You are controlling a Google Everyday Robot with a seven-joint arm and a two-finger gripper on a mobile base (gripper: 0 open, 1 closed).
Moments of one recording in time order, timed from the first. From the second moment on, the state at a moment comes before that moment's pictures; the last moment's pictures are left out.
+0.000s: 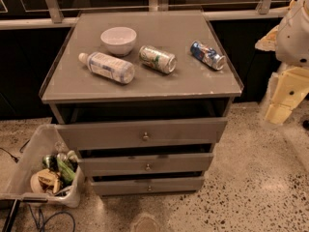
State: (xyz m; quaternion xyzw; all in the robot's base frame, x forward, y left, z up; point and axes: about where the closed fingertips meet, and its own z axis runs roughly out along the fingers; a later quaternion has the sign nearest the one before) arm 0.438 -0.217 0.976 -0.60 0.78 -0.03 0.16
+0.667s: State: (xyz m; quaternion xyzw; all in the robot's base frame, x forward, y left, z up) arm 0.445 -0.212 0.976 -0.61 0.78 -0.04 0.16
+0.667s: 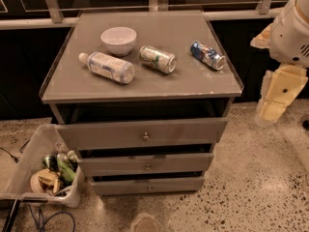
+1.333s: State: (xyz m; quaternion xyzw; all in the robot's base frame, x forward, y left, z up) arm 0.484 -0.211 0.905 -0.60 0.78 0.00 0.17
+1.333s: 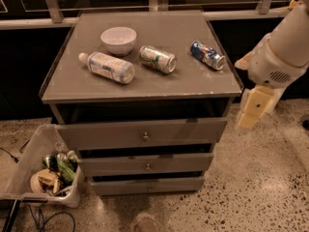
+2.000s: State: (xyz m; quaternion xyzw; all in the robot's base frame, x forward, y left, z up) arm 0.508 -0.207 0.807 -0.63 0.74 0.05 0.23
